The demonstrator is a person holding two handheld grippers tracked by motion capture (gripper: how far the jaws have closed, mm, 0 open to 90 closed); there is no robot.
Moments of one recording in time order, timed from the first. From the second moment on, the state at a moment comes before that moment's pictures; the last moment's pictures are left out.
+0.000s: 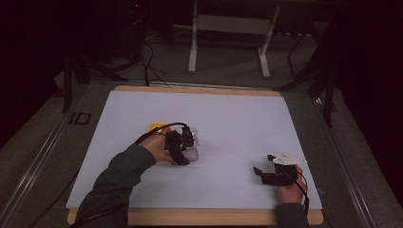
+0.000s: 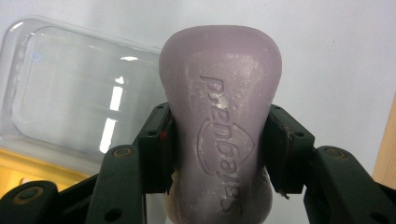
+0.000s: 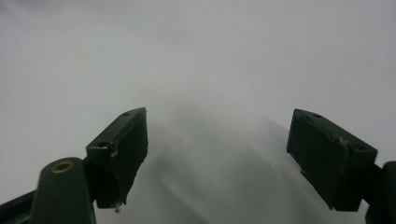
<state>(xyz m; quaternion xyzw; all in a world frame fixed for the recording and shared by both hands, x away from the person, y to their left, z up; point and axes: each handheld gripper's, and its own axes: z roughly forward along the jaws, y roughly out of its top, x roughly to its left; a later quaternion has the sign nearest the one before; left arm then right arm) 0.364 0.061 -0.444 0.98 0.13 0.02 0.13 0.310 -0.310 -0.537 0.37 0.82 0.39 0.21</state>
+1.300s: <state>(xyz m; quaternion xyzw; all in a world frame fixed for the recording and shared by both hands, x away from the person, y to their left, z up) 0.384 0.086 -0.427 0.98 0.17 0.03 0.14 0.309 -0.310 -0.537 0.37 0.82 0.40 0.21</state>
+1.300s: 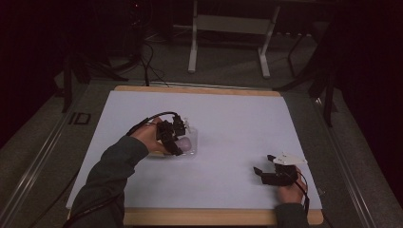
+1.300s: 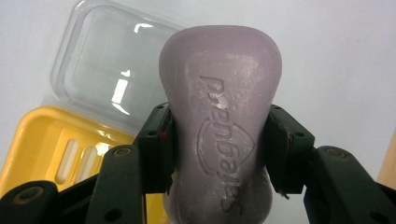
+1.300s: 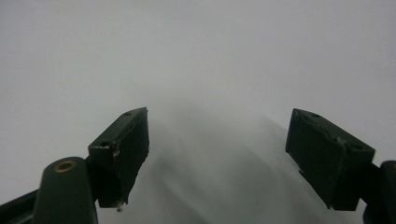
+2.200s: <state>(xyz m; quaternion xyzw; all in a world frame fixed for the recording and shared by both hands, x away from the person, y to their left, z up) 0.398 0.106 -0.423 0.96 0.24 0.04 0.13 0.309 -0.310 -0.537 0.37 0.82 0.39 0.21</state>
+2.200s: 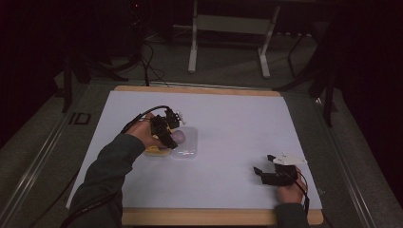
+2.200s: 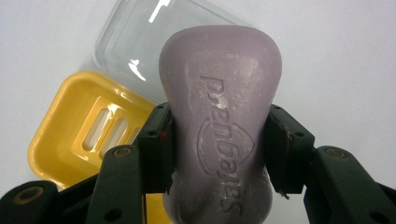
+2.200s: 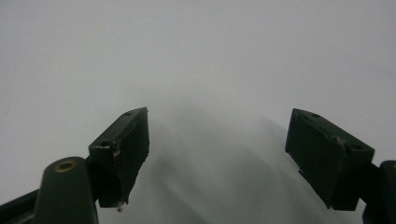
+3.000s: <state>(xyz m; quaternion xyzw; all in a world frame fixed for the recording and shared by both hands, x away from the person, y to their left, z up) 0.411 0.125 -0.431 0.95 0.29 0.03 0.12 0.309 -0.310 -0.536 0.37 0.82 0.39 0.21</state>
